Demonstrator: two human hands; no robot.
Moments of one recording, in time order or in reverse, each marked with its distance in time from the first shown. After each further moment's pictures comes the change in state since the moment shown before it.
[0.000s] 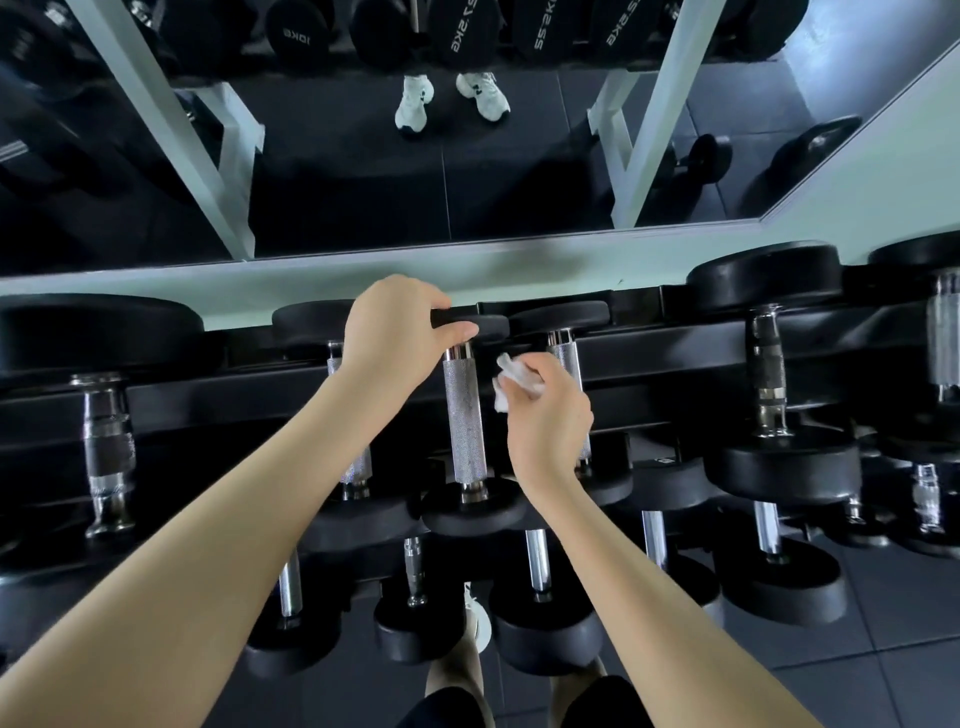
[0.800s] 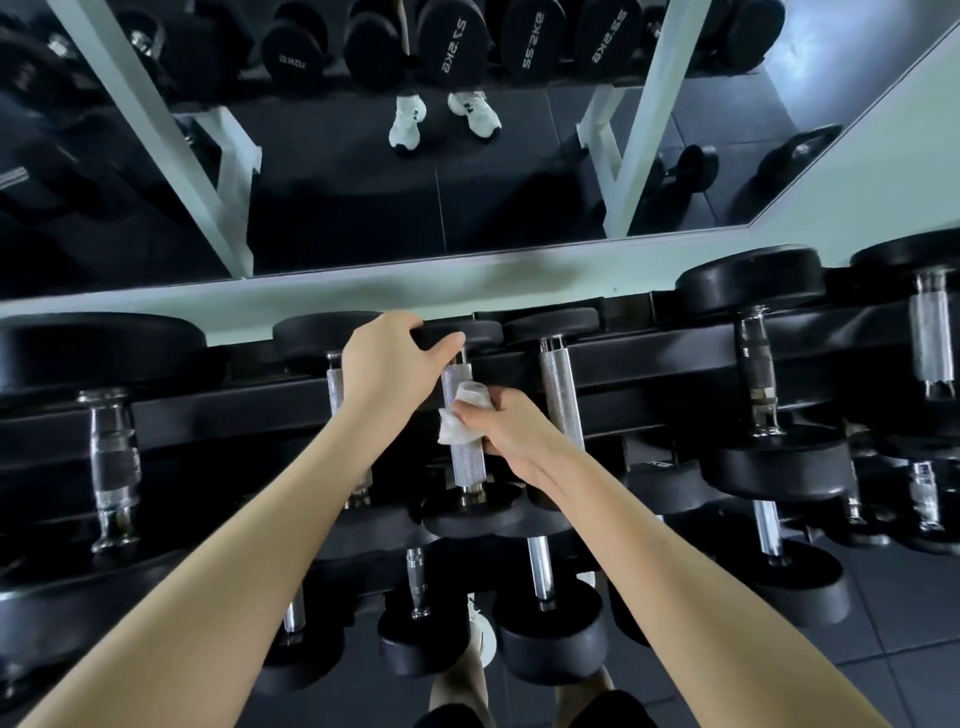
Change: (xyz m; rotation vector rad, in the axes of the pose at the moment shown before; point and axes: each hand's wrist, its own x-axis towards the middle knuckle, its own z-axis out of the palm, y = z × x) left_hand -0.014 0.000 0.010 -0.143 0.093 -0.145; right_hand 0.014 0.001 0.008 0.440 -0.805 0.394
